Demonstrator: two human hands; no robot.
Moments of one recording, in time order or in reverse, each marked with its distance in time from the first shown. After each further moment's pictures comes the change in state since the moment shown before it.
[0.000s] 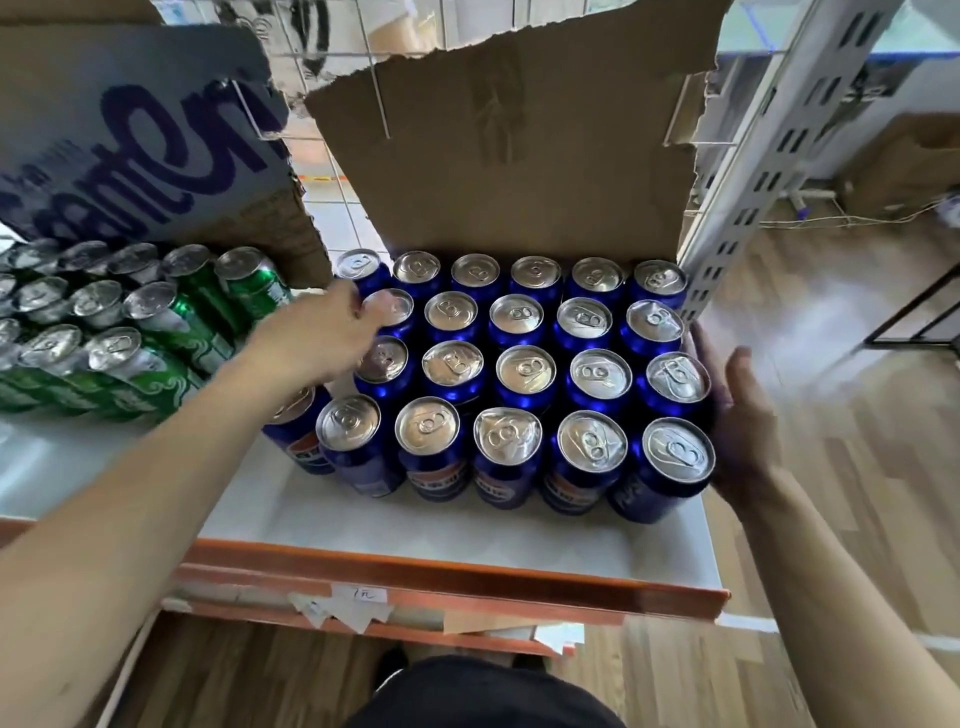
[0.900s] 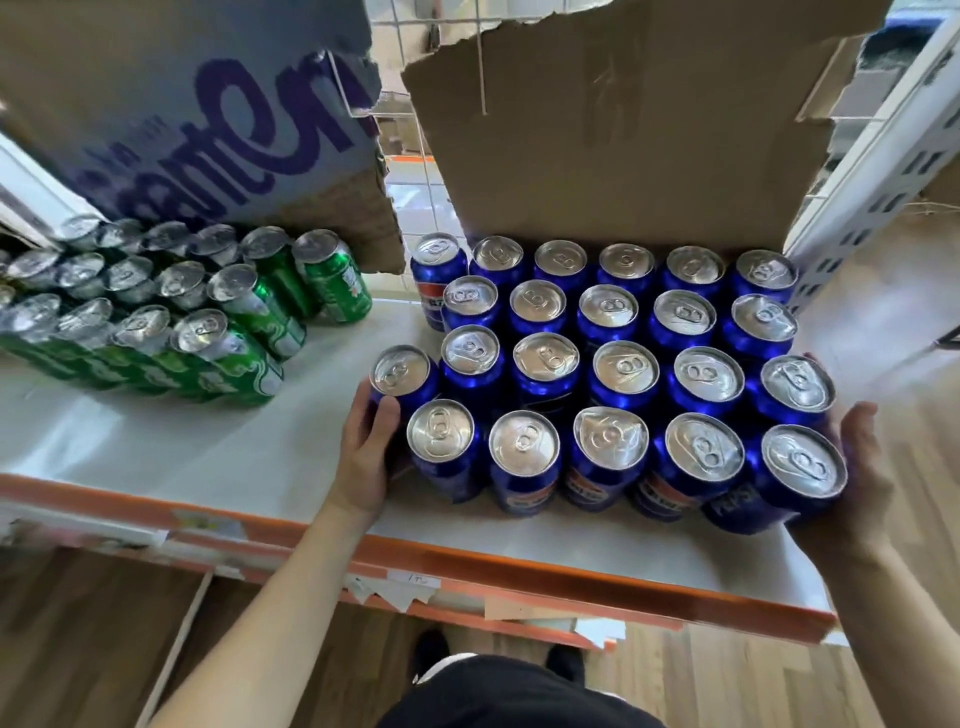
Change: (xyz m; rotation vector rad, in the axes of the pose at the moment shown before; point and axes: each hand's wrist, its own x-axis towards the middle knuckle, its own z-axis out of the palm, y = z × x) left_hand -0.066 -0.081 0.113 -1.483 0.081 0.010; right_hand -0.022 0.052 -0.026 0.421 0.008 0.080
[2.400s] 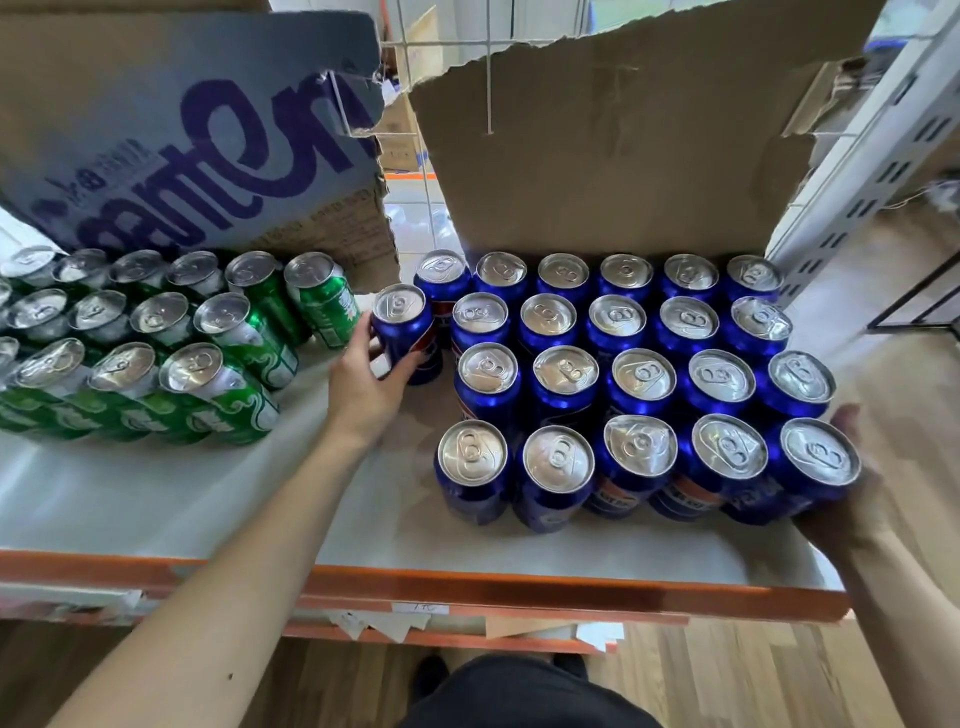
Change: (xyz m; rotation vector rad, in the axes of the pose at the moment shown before) left_hand 0.097 0.024 -0.018 0.688 0.048 0.238; right_hand -0.008 0.019 0.031 0.130 -0.316 0.101
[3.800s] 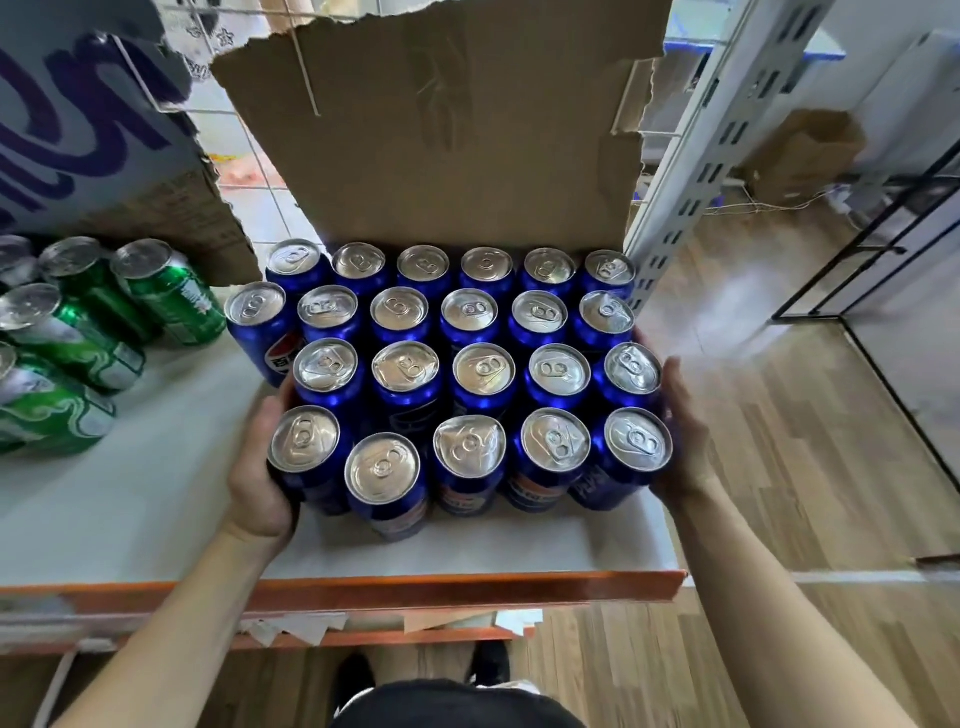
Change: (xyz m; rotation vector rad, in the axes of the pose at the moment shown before) left_hand -0.096 0.061 0.049 -0.920 -0.194 -0.129; right_hand 0.019 -0.033 0.015 -0.514 0.397 -0.104
